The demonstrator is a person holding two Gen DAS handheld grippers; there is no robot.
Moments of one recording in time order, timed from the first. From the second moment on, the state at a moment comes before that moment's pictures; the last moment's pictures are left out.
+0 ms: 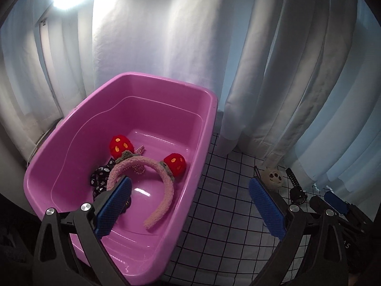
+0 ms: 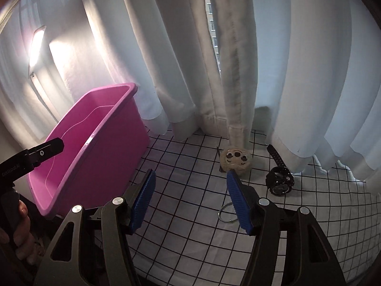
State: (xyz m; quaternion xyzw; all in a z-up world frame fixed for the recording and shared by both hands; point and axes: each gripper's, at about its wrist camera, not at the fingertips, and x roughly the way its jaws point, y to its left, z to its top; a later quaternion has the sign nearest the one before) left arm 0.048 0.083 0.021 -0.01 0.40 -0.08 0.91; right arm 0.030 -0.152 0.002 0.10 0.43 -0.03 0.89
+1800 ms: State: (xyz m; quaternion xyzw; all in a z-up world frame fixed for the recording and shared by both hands) left arm 0.047 -0.120 -0.207 0.06 0.48 -0.04 0.87; right arm 0.105 -0.309 -0.172 0.10 0.57 -0.02 0.82
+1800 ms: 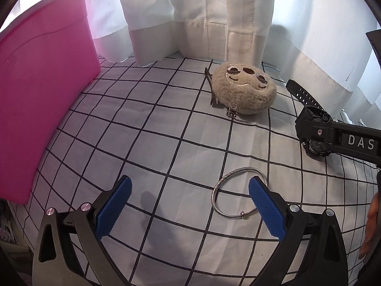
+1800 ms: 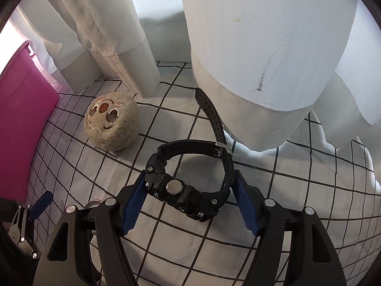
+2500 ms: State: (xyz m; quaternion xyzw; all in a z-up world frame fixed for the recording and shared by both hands) left arm 0.039 -0.132 -0.208 0.04 0.47 -0.08 0.88; right arm 0.107 -0.309 -0.183 0.10 0.55 -0.03 0.83
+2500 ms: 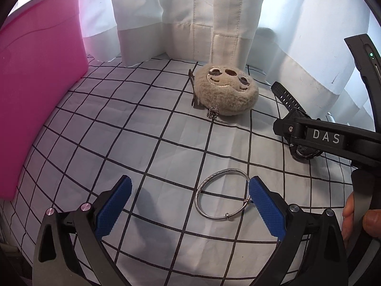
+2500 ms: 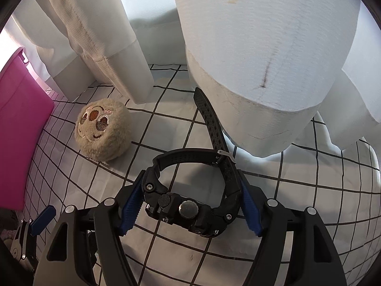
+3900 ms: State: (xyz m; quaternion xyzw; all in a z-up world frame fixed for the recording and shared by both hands) left arm 0.030 -0.111 -0.199 0.05 0.47 -0.12 0.87; right arm 0.065 -0.319 -0.182 0.12 0.52 -0.04 0.85
